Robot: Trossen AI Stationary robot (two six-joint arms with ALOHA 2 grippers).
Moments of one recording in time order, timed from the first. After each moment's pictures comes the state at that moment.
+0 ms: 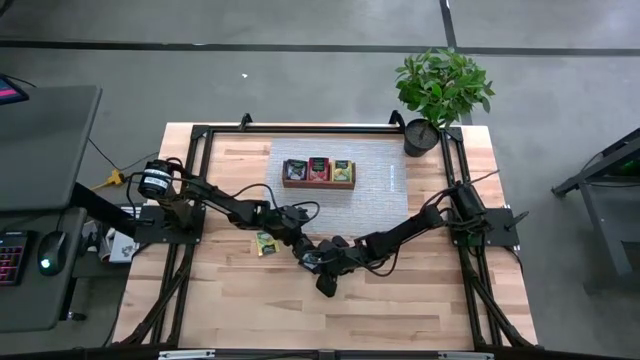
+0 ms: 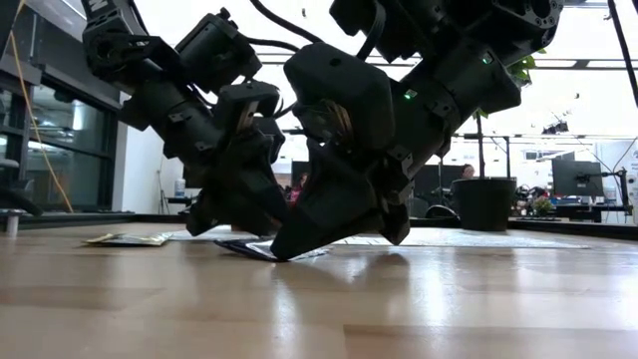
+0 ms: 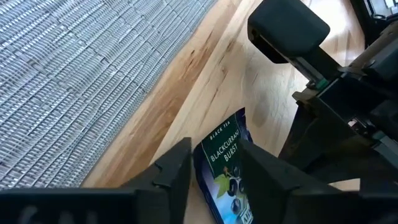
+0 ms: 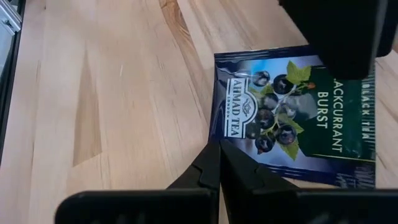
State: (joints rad) left arm -0.10 1.75 0.69 0.39 0.15 -0.86; right arm 0.31 2.08 1.12 0.22 0.11 0.75
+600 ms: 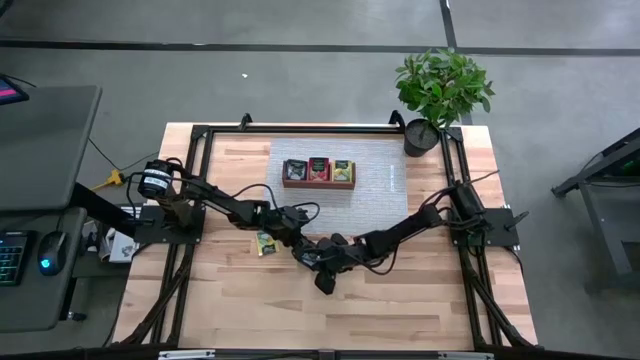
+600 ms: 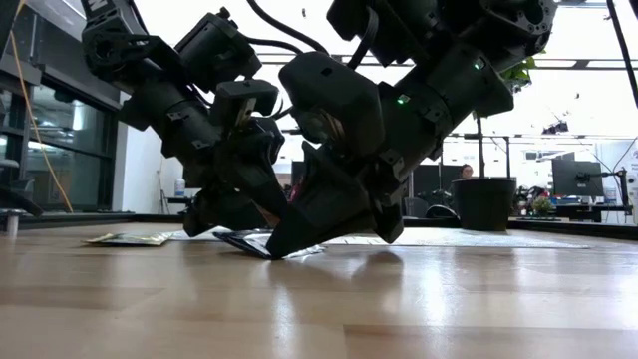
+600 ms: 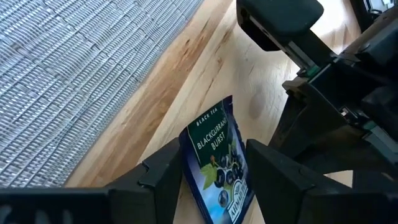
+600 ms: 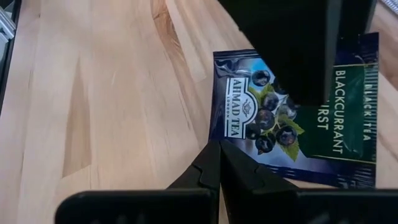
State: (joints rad) left arm -0.10 1.75 0.69 0.39 0.18 -0.88; right arm 0.30 2.08 1.12 0.24 0.12 0.73
